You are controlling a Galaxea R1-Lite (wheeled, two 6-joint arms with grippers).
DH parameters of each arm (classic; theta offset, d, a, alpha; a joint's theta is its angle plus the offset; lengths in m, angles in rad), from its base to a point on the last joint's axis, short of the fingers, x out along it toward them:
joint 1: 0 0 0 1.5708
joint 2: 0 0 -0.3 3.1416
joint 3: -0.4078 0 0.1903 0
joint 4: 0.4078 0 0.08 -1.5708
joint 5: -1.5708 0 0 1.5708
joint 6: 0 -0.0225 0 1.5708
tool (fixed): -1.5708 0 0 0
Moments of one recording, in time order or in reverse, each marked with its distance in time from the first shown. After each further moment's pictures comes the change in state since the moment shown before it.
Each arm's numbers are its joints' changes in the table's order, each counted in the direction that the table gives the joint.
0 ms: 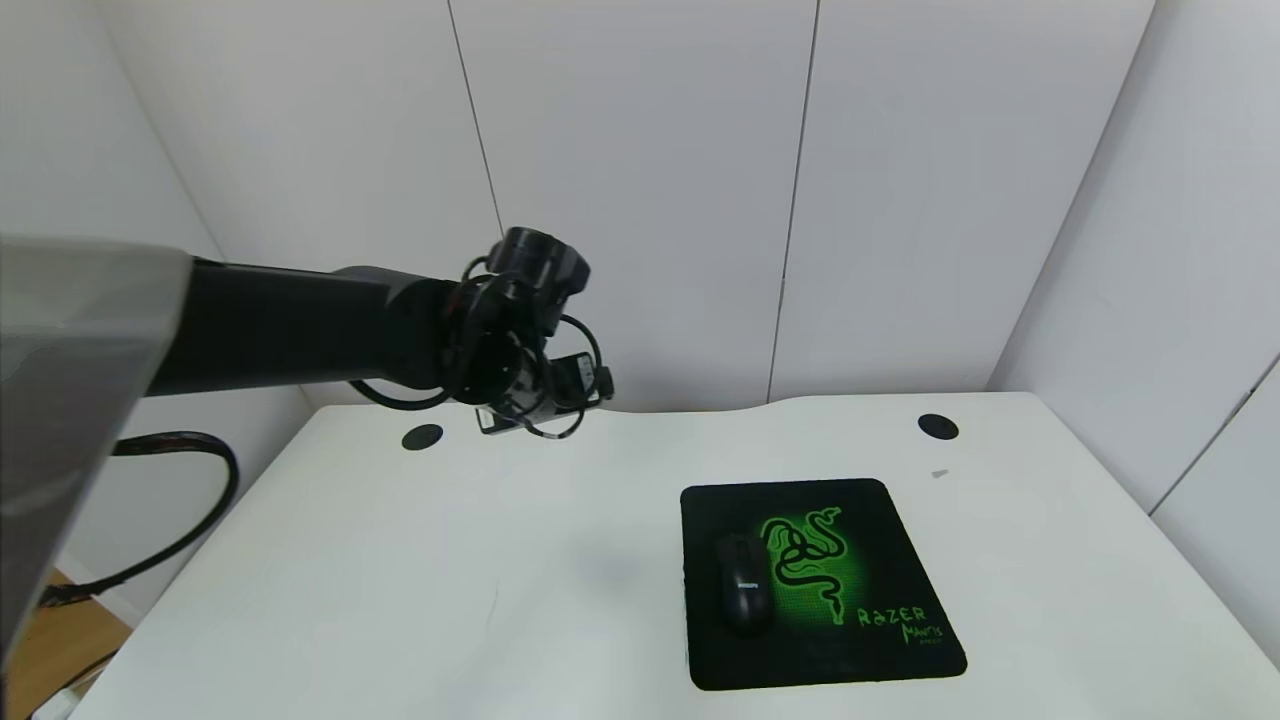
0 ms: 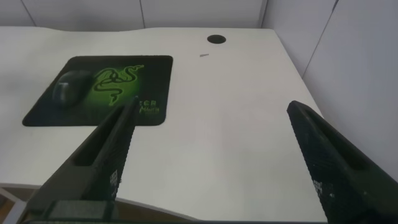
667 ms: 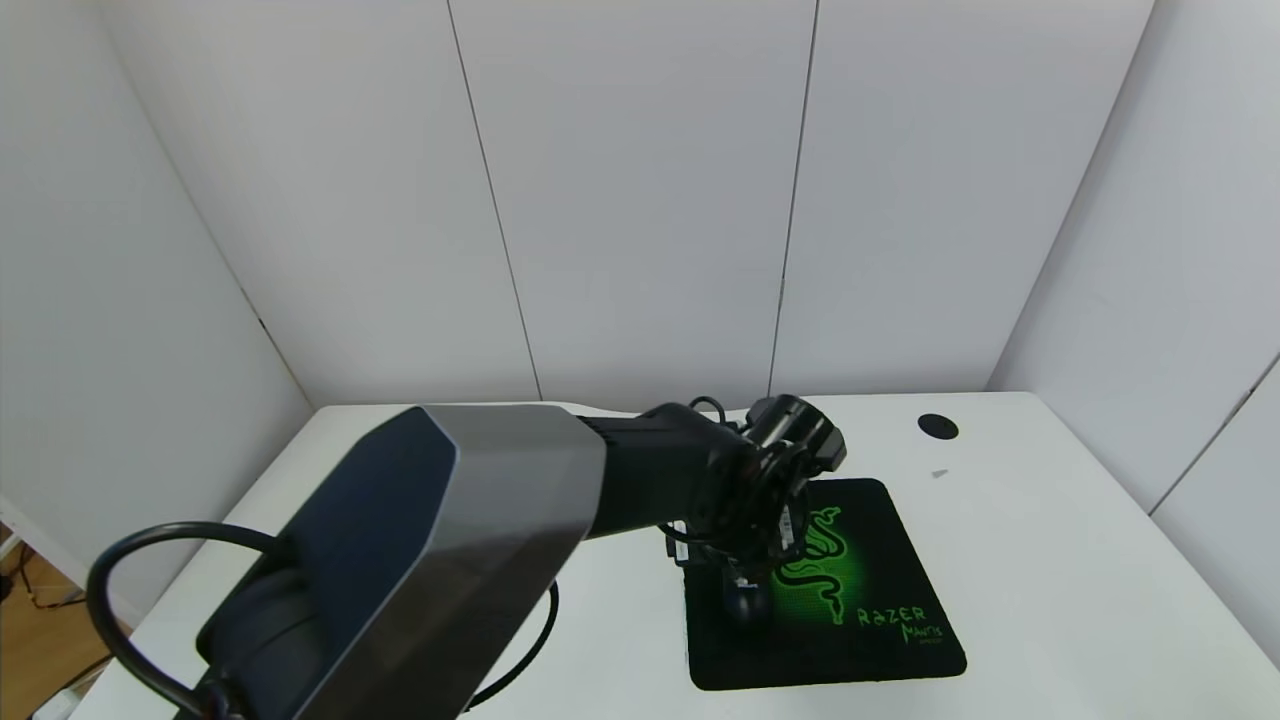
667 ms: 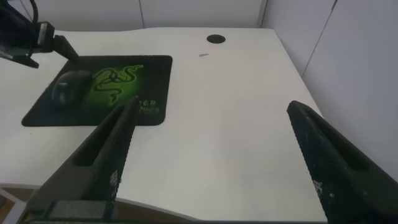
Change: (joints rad) left arm -0.375 -0.363 -0.303 0.221 -0.023 0.198; right arm 0.000 0.000 0.000 0.000 0.000 0.000
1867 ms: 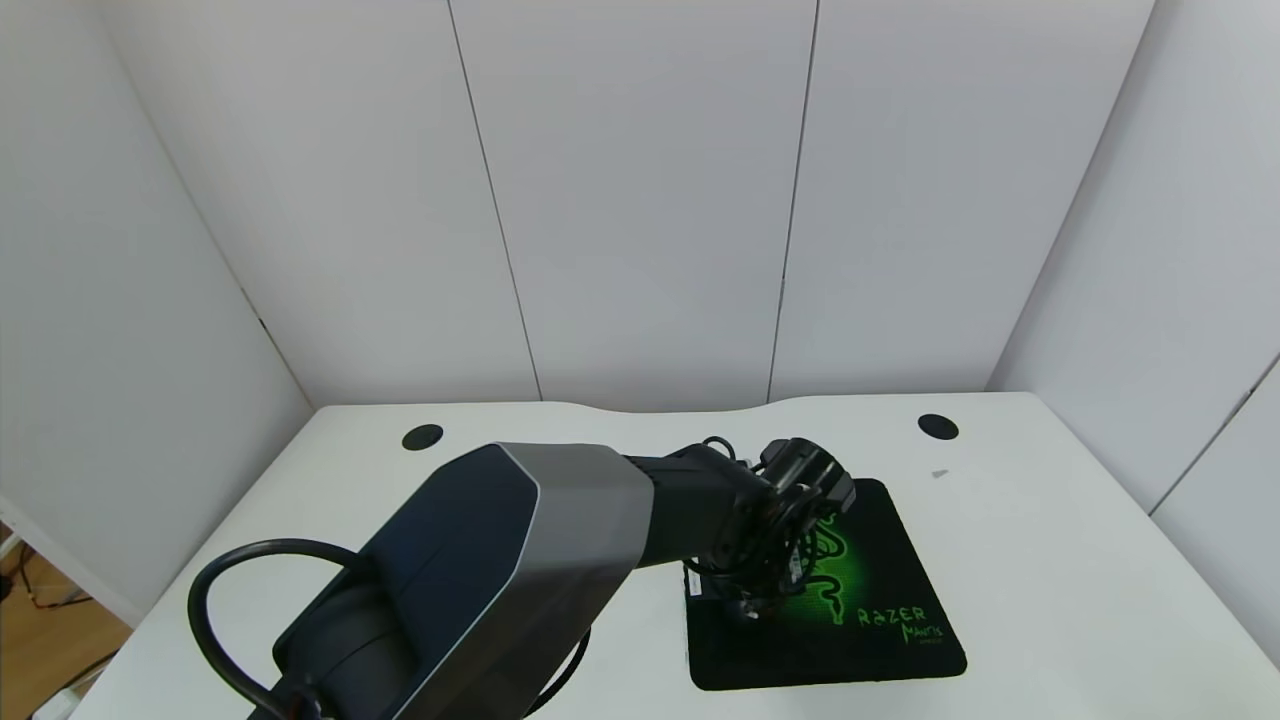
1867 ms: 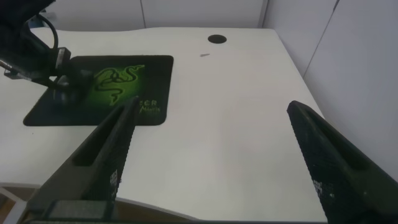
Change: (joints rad) left arm -0.025 -0.091 -0.010 -0.012 0.038 0.048; right arm 0.000 0.000 0.000 0.000 0.000 0.000
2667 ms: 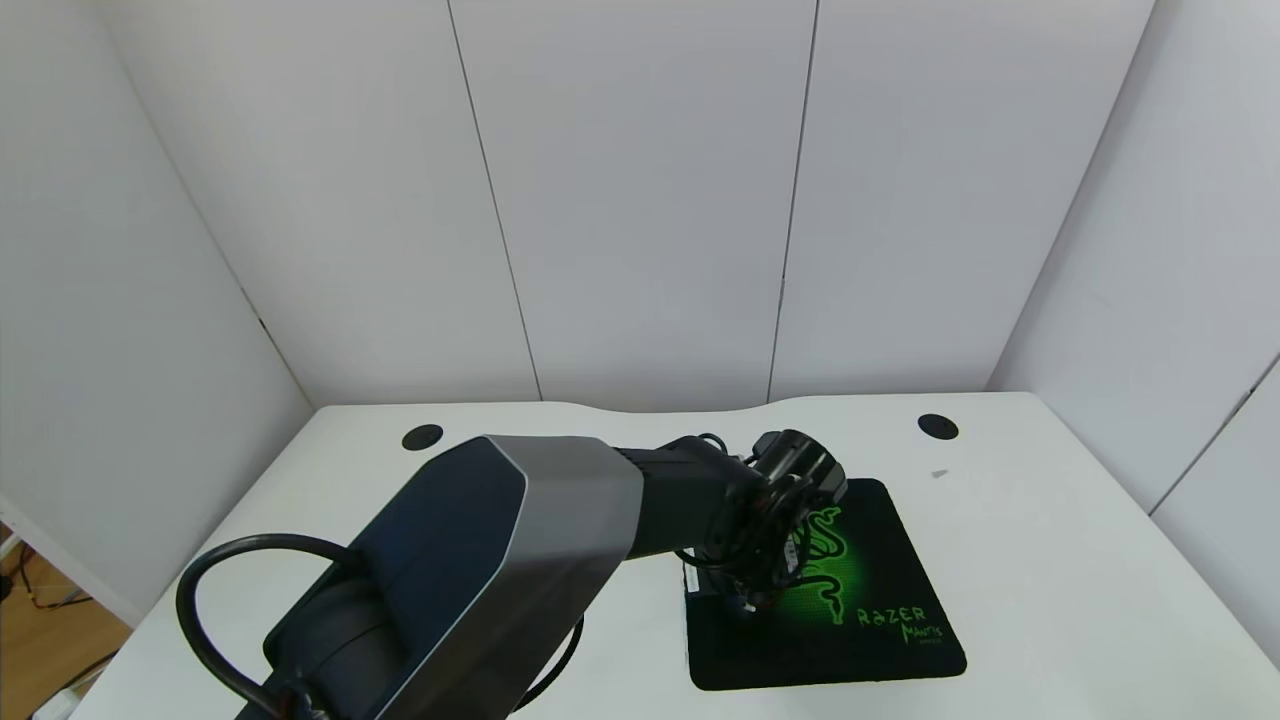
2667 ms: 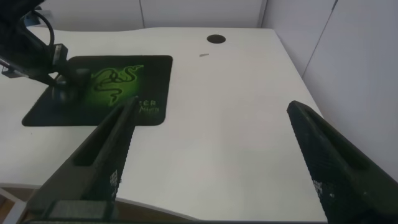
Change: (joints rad) left arm 0.016 0.005 -0.001 0.004 0.034 0.025; right arm 0.000 0.000 0.000 0.000 0.000 0.000
